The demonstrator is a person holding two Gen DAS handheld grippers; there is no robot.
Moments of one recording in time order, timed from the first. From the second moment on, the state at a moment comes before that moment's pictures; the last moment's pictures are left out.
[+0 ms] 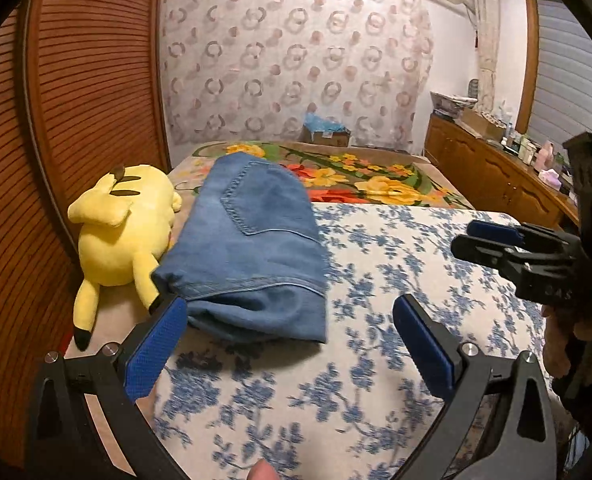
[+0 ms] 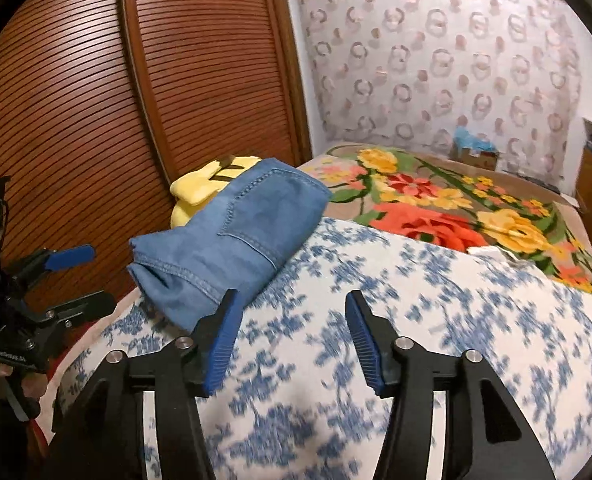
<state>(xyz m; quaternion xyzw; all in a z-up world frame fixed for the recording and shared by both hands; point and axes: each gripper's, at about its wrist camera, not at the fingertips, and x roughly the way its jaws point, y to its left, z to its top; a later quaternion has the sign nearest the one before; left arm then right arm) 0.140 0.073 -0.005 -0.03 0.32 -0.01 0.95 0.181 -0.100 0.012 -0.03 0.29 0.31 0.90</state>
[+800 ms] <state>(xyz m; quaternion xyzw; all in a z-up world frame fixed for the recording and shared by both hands) 0.089 -0.023 0.016 -0.02 0.30 -0.06 0.95 0.037 -0.210 0.054 0.01 0.26 0.20 0.95</state>
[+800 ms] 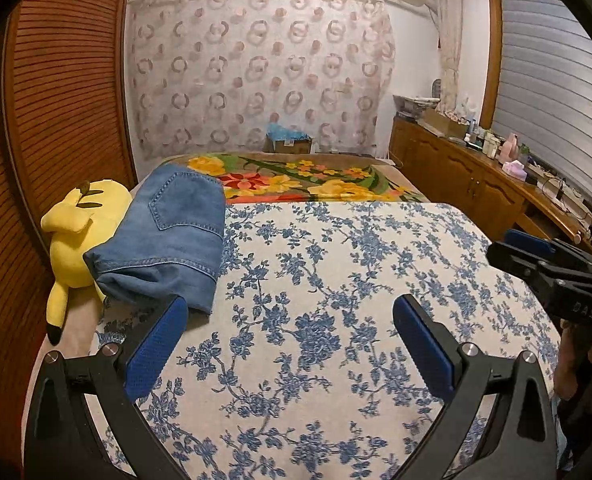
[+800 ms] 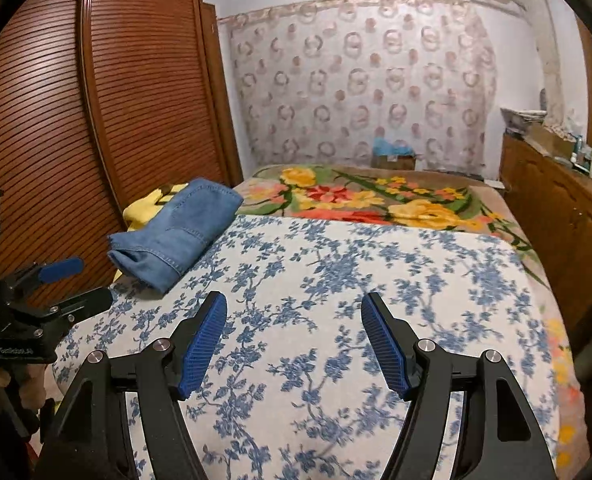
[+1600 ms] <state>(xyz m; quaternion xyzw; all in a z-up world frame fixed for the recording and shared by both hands) 0.044 -0.046 0.081 -0.01 0.22 -0.06 0.97 -0.012 -0.244 0.086 0.02 0.20 0.16 0.97</state>
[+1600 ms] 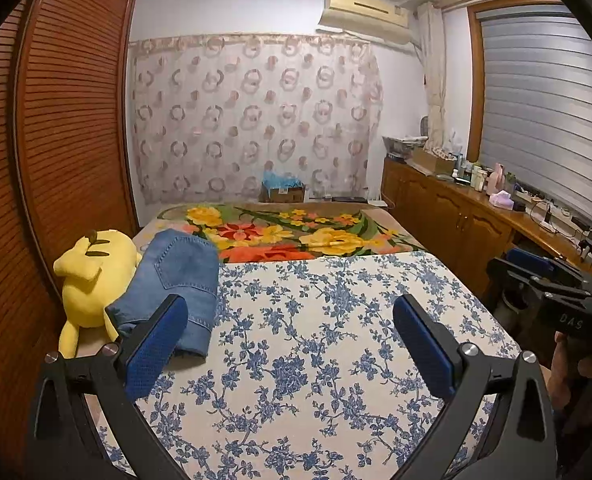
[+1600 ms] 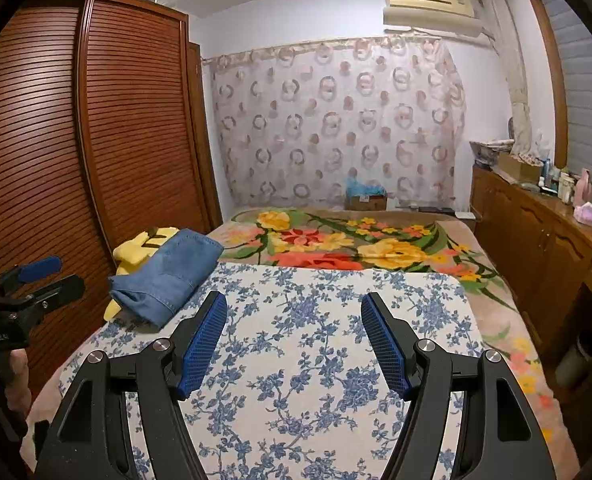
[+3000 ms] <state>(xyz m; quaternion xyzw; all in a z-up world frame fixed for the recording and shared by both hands) 0.040 -0.043 0.081 -0.02 0.22 -0.05 0.97 -0.012 -0.244 0.085 0.02 0.19 0.16 0.97</state>
